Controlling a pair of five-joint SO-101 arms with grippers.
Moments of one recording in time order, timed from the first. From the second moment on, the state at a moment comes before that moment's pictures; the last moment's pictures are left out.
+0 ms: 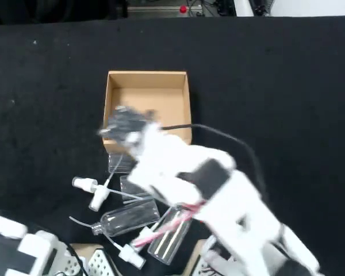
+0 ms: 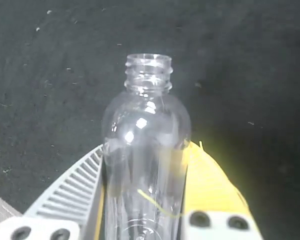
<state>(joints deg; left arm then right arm) -78.9 -14.5 31.5 54.6 -40.0 -47.5 -36.2 26.4 75.3 15.1</state>
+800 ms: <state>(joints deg) -85.6 6.0 9.5 53.7 -40.0 -59.4 31.1 -18.2 73.5 11.9</state>
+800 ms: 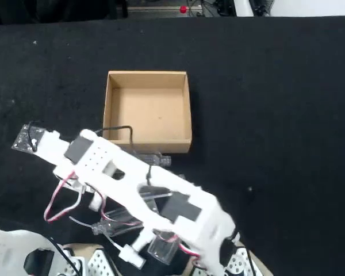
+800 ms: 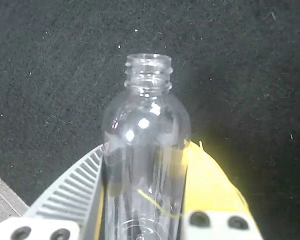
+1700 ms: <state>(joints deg) -86.0 6.0 9.5 53.7 -40.0 -60.7 53.8 -49.6 96.2 11.9</state>
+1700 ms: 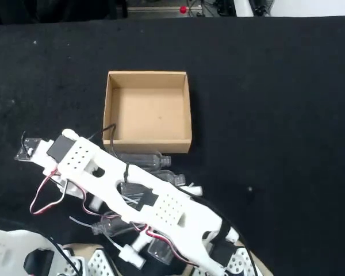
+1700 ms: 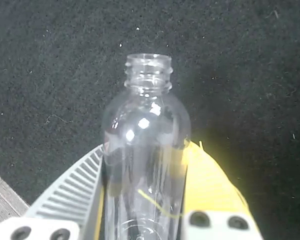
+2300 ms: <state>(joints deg) -86.0 6.0 9.5 53.7 -40.0 -60.7 53.8 -49.0 94.1 11.9</state>
